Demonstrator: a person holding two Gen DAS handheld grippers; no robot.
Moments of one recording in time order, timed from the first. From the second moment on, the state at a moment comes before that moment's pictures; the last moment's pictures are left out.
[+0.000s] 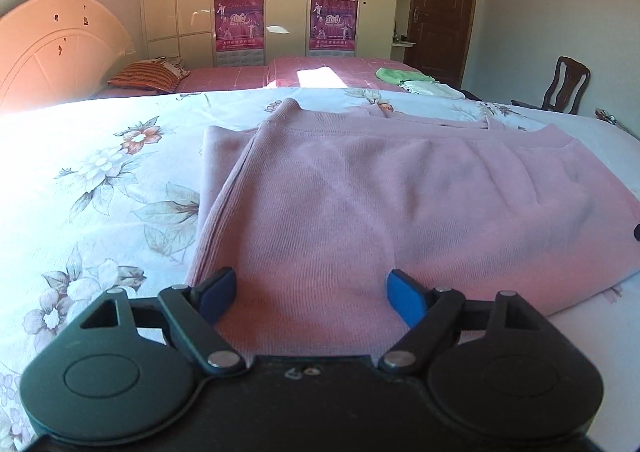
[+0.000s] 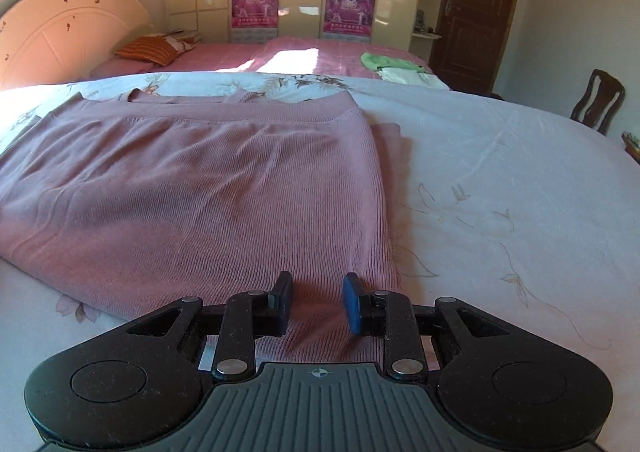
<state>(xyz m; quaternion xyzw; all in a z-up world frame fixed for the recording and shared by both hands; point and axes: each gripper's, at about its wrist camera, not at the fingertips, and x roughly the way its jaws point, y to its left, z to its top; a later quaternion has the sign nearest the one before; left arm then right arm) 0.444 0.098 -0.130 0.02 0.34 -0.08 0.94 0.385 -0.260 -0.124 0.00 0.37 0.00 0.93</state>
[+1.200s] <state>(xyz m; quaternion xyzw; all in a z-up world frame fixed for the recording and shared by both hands) 0.405 0.131 -0.116 -0.11 0.38 -0.03 0.92 0.340 -0.283 -0.113 0.06 0.36 -0.02 0.93</state>
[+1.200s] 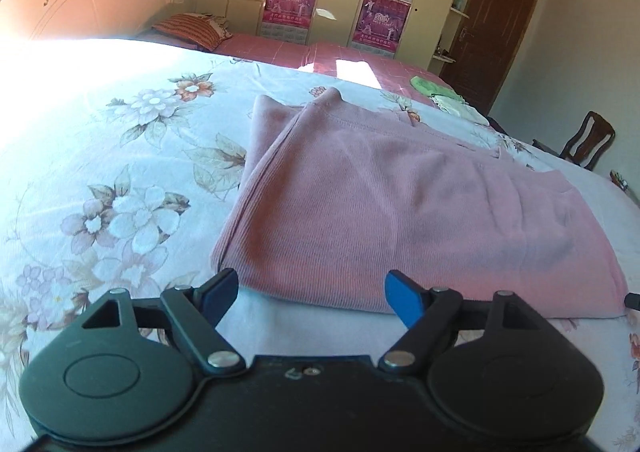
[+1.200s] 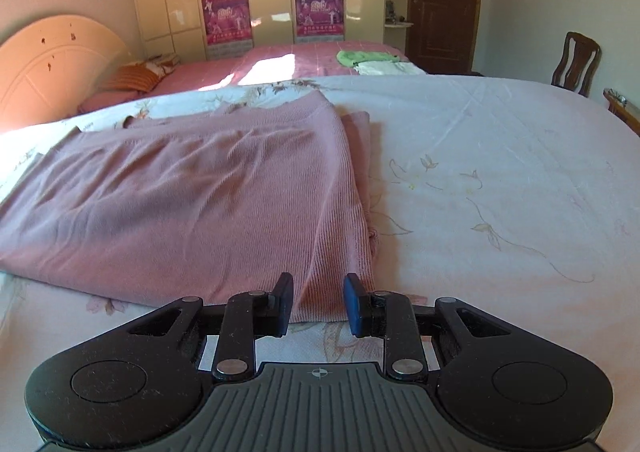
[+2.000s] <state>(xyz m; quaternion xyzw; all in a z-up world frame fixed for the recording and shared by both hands) 0.381 0.133 -0.120 -0.17 0.42 -0.02 0.89 0.306 -0.265 -0.090 0.07 0.35 0.01 0.93</state>
